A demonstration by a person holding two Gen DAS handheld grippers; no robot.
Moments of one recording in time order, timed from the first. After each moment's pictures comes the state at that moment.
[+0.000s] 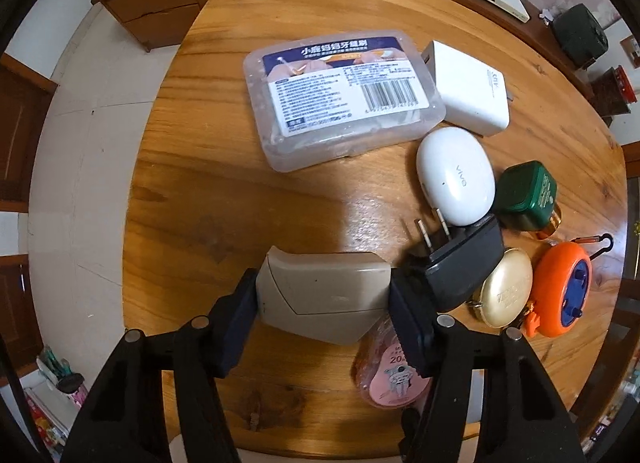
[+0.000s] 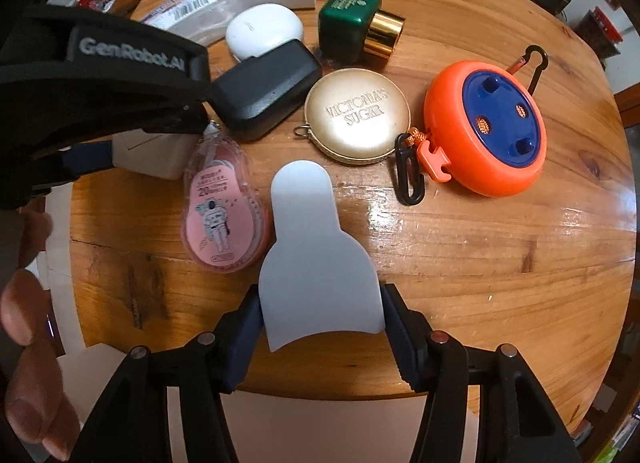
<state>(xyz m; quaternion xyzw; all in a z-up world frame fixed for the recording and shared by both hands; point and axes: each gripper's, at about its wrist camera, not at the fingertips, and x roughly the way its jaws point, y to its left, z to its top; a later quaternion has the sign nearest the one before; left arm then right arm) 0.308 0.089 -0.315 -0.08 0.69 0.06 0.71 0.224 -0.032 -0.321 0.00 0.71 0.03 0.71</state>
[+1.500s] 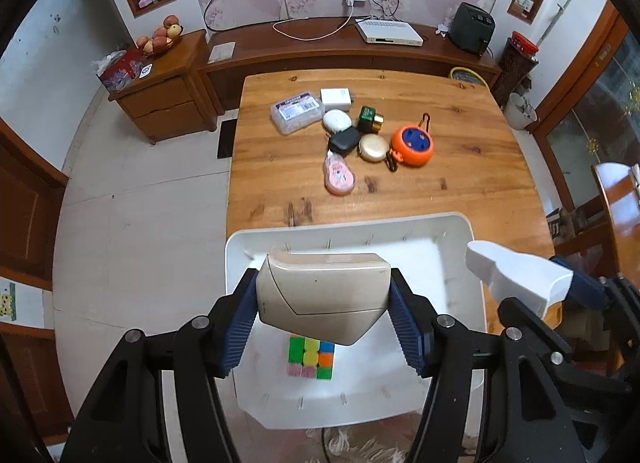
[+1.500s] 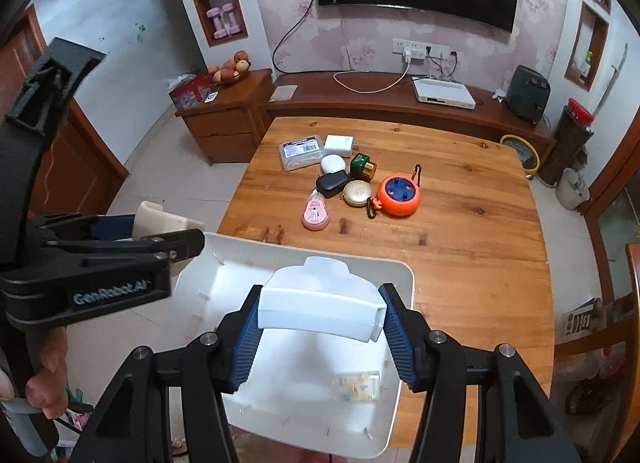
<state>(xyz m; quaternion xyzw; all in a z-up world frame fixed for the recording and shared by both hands) 0.063 0.054 -0.103 0.02 0.58 -0.03 0.82 0.008 -0.080 -0.079 -0.01 0.50 0.12 0.86</state>
